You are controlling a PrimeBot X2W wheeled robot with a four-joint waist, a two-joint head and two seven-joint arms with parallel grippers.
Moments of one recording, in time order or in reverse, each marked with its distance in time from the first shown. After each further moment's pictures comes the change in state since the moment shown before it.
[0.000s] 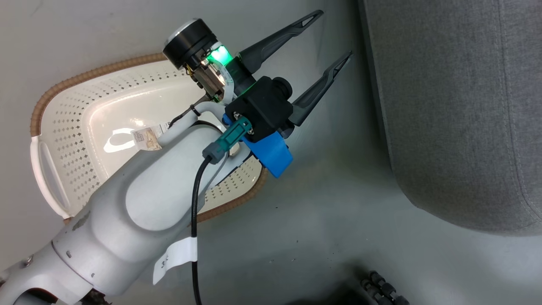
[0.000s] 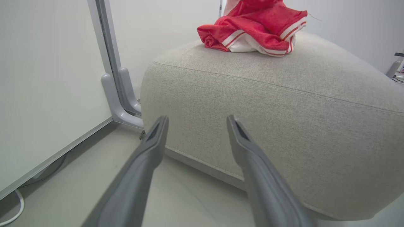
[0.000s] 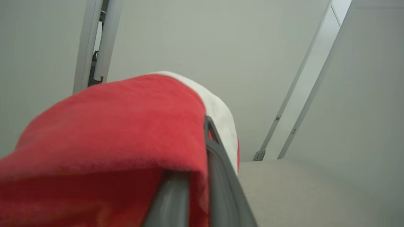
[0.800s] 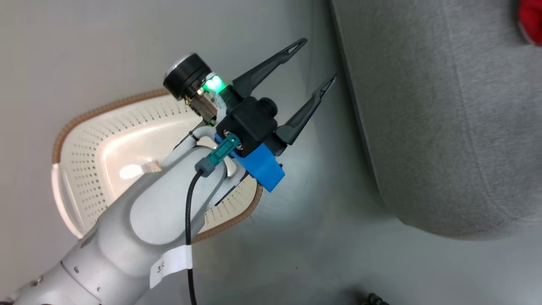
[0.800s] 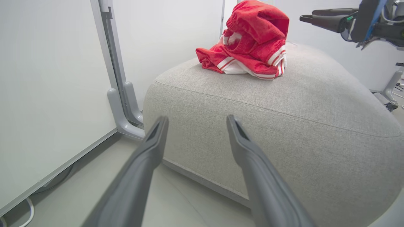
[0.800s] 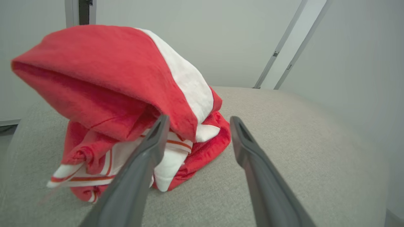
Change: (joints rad) left arm 0.079 -0.008 0.001 0.039 -0.051 0.030 -0.041; right arm 0.356 0.143 0.005 0.041 -0.041 0.000 0.000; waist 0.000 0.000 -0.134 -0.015
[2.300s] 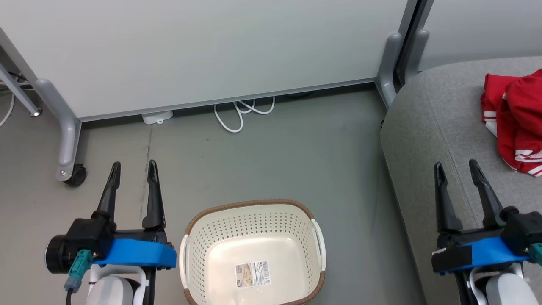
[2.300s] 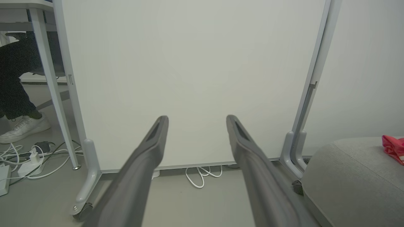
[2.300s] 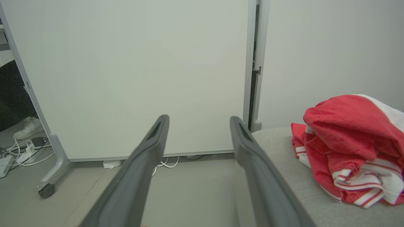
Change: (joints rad) left arm 0.744 -0.175 0.858 -0.143 0.158 0.009 -0.012; right arm 0.520 0.224 0.435 -0.287 0.061 0.000 0.000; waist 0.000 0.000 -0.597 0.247
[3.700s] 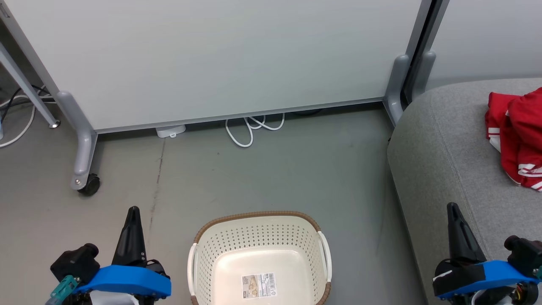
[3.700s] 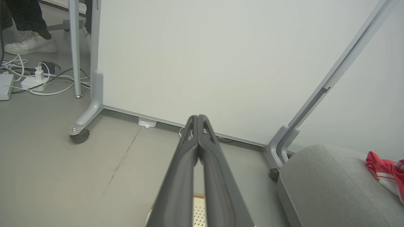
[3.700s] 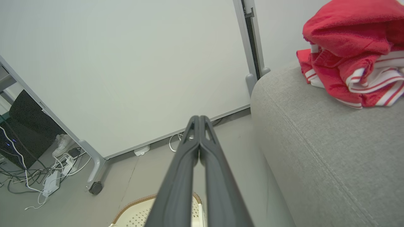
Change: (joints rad) left arm 0.103 -0.021 0.041 0.087 -0.260 -0.031 0.077; right arm 0.093 0.031 -0.016 0.097 0.278 0.000 0.078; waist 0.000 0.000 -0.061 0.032
